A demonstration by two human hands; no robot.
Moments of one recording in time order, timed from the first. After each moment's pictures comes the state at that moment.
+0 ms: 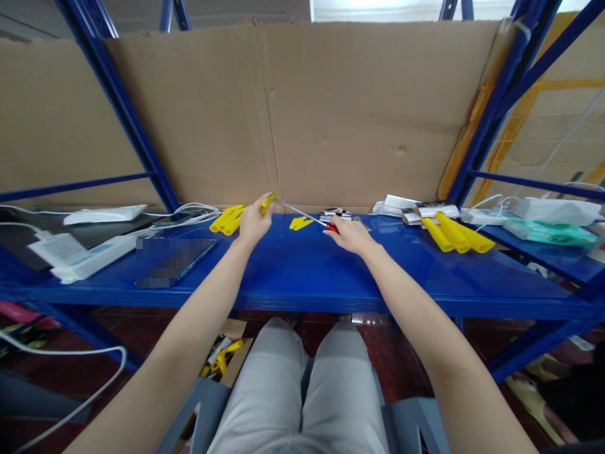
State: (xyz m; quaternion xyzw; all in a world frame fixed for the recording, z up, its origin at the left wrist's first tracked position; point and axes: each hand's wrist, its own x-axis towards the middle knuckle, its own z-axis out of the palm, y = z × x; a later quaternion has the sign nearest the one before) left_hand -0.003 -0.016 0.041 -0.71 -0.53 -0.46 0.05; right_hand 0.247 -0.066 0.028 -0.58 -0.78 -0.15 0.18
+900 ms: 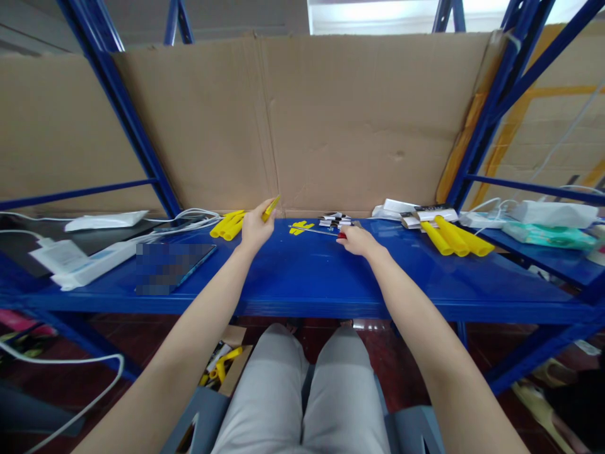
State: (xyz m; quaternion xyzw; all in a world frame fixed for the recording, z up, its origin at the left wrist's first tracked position) left_hand -0.001 -0.016 0.038 -0.72 -0.49 -0.49 0.05; right_hand 0.265 -0.052 0.022 -0.63 -0.76 -0.10 0.11
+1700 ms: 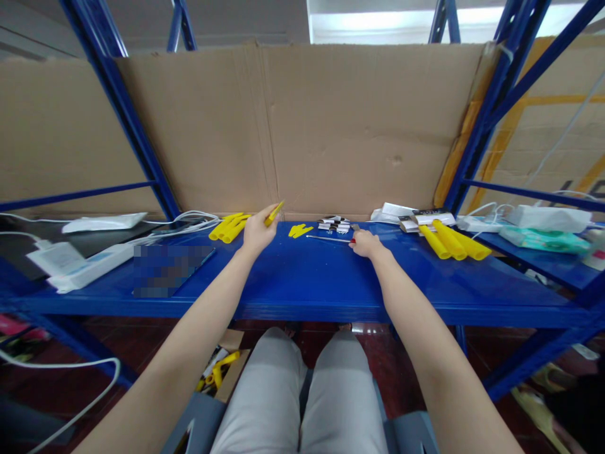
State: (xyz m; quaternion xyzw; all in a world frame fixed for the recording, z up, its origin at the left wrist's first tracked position) left_hand 0.002 -0.015 0.035 -0.73 -0.46 -0.50 0.04; right_hand 0.281 -0.045 0.019 -0.73 -0.68 -0.04 0.03
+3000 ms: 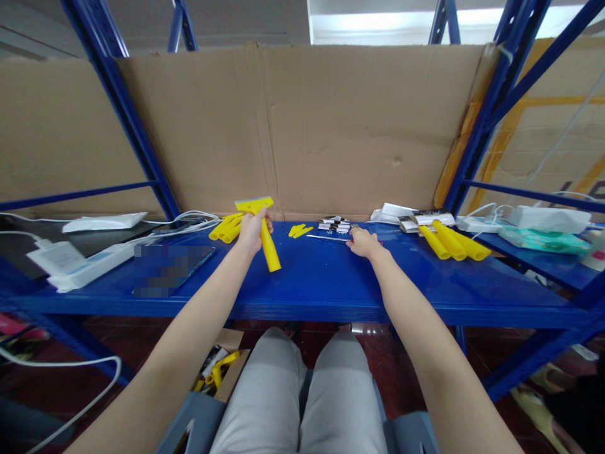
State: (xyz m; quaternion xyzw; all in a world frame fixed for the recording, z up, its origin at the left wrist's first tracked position) left_hand 0.011 -0.008 0.047 -0.47 -0.40 -0.67 -0.42; right_hand 0.280 -0.042 0.017 -0.73 -0.68 -0.02 0.10
